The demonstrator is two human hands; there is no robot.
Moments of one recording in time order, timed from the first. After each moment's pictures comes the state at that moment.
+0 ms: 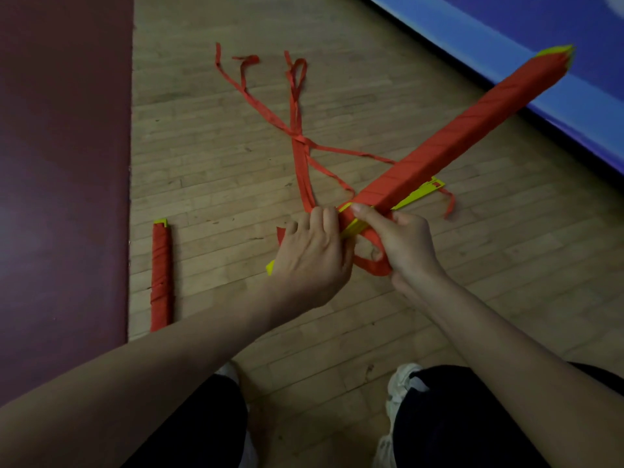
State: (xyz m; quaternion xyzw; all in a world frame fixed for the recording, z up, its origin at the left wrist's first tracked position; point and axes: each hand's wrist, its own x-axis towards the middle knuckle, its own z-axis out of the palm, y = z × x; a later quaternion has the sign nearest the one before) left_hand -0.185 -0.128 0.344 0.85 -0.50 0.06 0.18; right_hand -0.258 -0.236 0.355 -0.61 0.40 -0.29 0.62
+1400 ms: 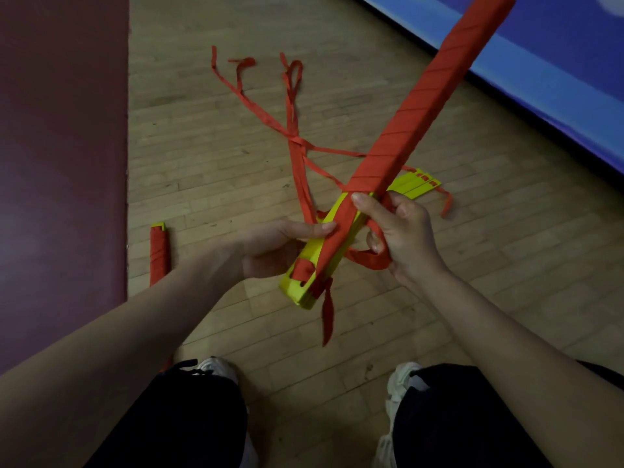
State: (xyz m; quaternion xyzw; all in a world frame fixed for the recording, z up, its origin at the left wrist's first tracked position) left_hand -0.129 -0.116 0.370 0.55 -0.17 -0.66 0.48; right_hand -0.262 -0.245 0.364 -0.60 0.27 -0.30 0.69
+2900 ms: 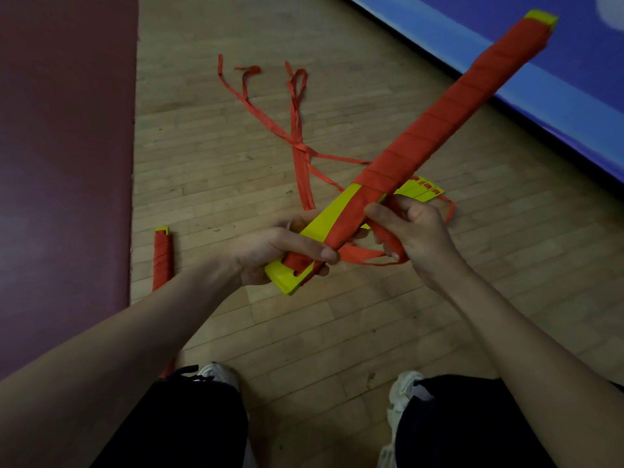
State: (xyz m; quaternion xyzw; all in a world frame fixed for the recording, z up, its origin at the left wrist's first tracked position) left_hand -0.135 -0.106 0.381 0.47 -0.33 -0.62 0.54; right_hand -0.270 -0.256 0.382 -0.66 0.22 -0.23 0.68
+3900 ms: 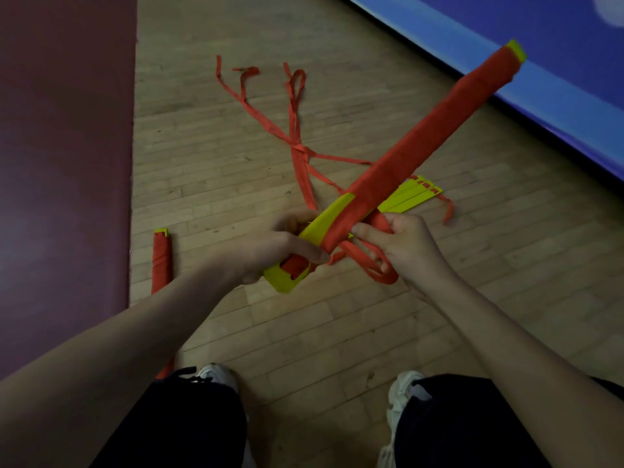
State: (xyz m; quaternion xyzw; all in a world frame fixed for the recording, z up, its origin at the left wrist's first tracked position) left_hand -0.135 -0.112 0.381 0.64 -0.33 -0.49 0.49; right_hand -0.271 -0.253 0.367 -0.71 0.29 -0.20 0.61
